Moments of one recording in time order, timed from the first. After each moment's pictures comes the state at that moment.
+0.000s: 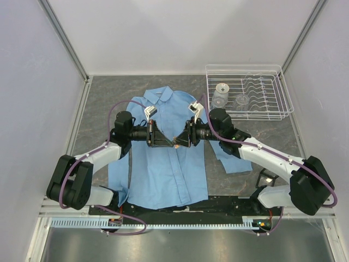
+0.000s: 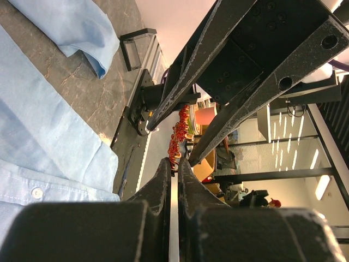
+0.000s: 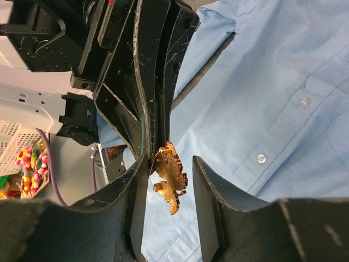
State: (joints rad) left arm -0.33 1.36 0.58 0.56 1.21 -1.03; right arm 0.70 1.32 0.84 0.16 -0.57 0.50
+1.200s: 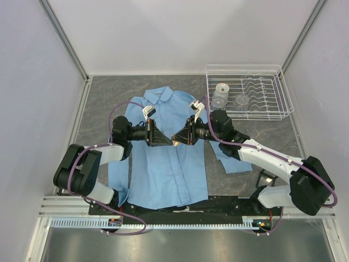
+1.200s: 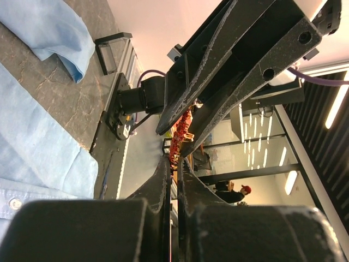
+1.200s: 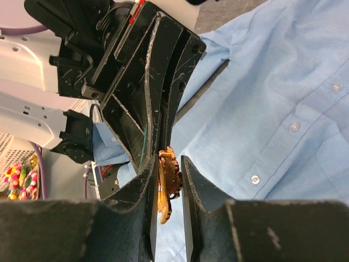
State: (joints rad) left arm -0.32 1.49 0.51 1.06 1.24 -1.37; right arm 0.73 1.32 0.82 0.26 -0.51 0.50
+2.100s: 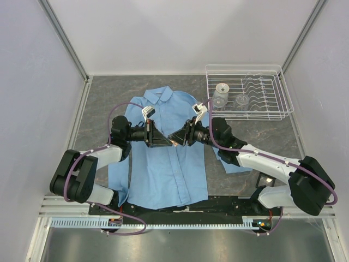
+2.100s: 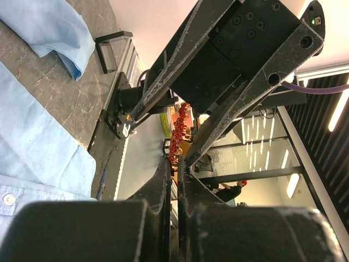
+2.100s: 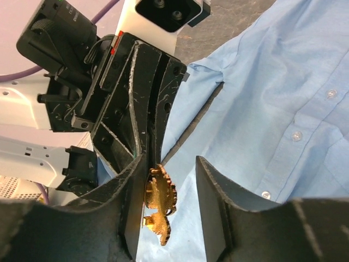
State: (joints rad) left arm -0.31 1.43 0.50 0.98 1.23 -1.35; right arm 0.80 1.31 0.73 0.46 -0.32 0.64
